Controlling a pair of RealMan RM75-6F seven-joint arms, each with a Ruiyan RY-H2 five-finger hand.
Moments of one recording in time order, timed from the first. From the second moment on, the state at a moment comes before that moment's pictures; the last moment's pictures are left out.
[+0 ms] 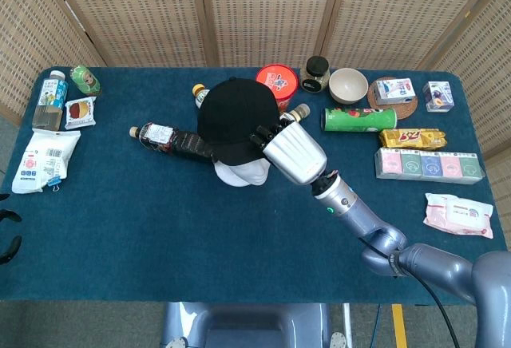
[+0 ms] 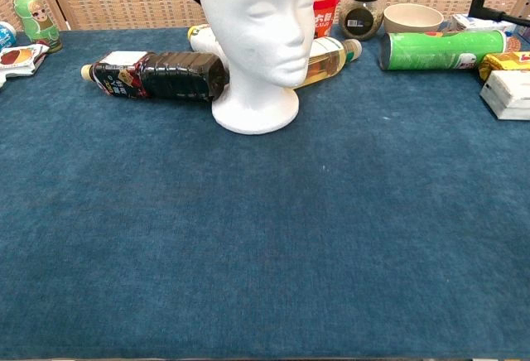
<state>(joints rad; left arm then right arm) -0.06 -0.92 -0.02 -1.69 1.44 1.41 -0.10 0.96 -1.50 0.24 -1.26 -1.62 1.32 -0.23</state>
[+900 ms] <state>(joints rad) -0.06 -0.92 -0.02 -1.69 1.44 1.41 -0.10 0.95 -1.42 0.26 -1.35 -1.60 1.27 -0.26</state>
